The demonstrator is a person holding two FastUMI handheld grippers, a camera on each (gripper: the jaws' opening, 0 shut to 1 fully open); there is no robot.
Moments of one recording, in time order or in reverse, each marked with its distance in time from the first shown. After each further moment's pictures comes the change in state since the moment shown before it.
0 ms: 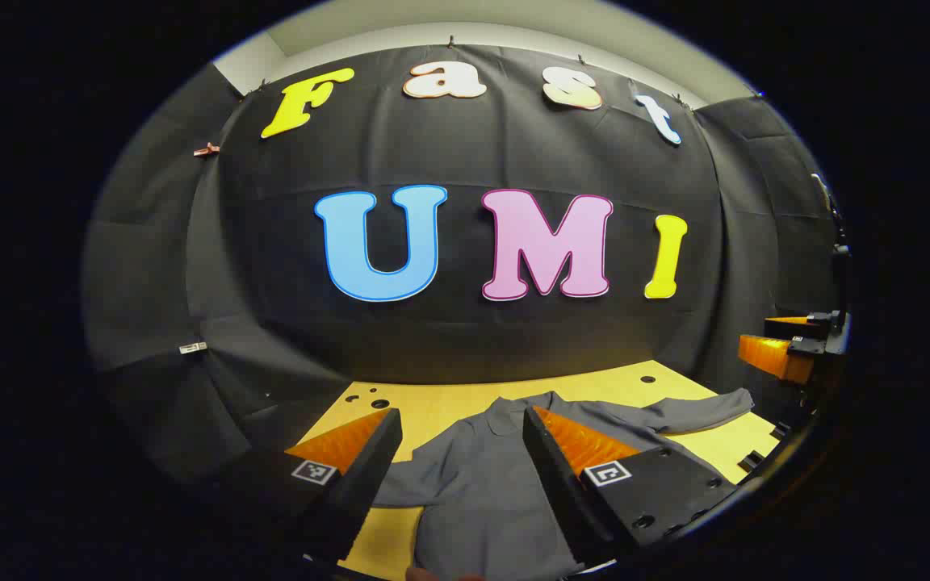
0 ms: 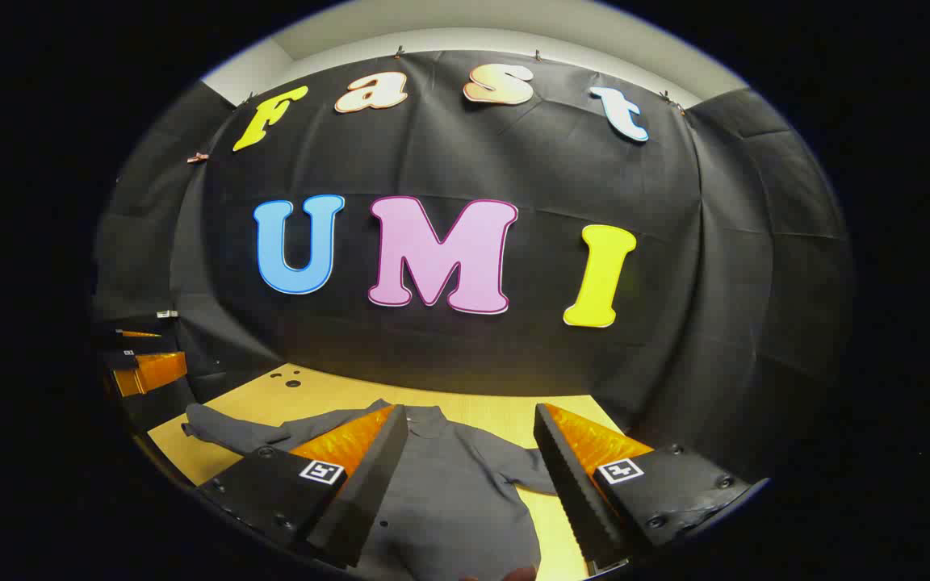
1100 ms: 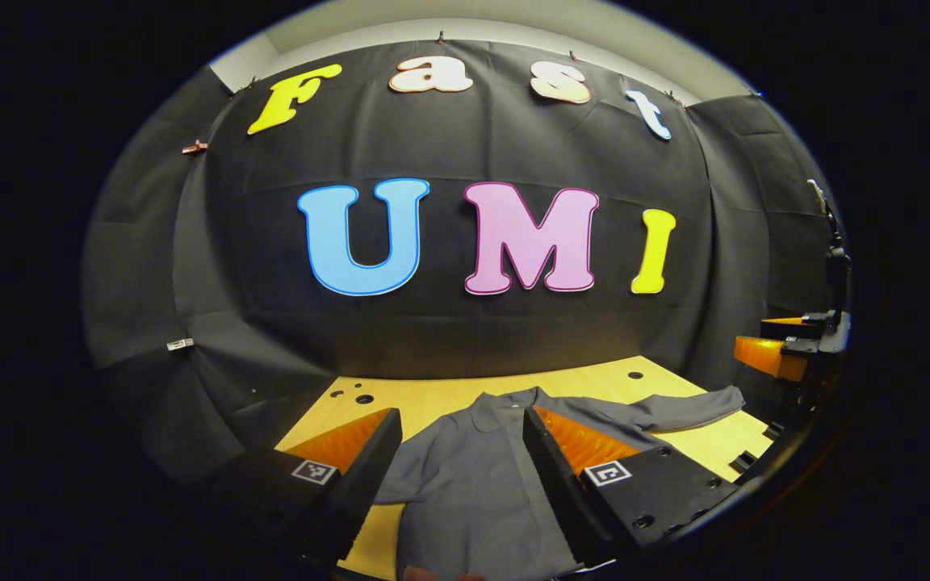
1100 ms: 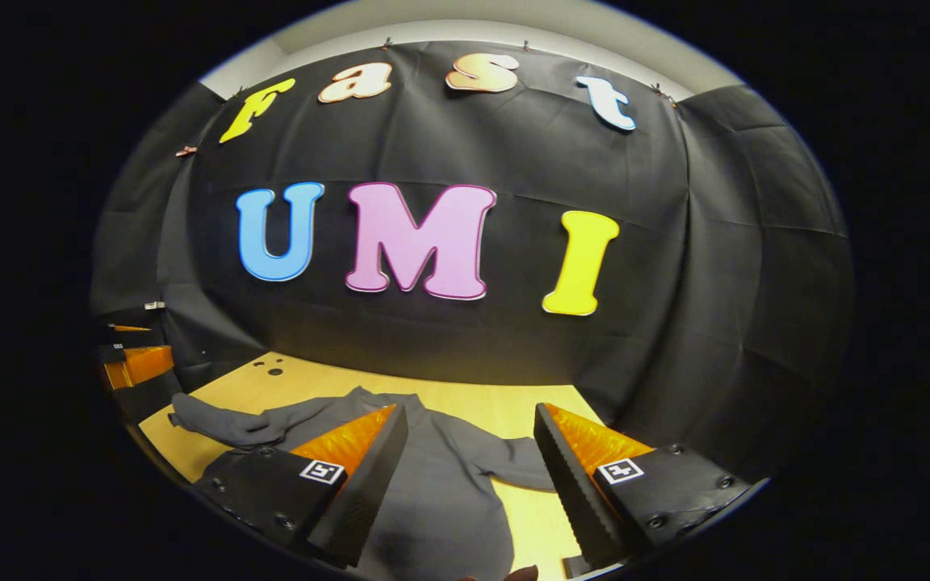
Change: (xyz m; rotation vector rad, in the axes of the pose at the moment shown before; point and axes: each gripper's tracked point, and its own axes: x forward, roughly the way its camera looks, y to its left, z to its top) left arm 0.001 -0.015 -0.002 0.003 0.013 -0.048; right arm 0.017 -0.065 -0.020 -0.003 0.053 -0.078
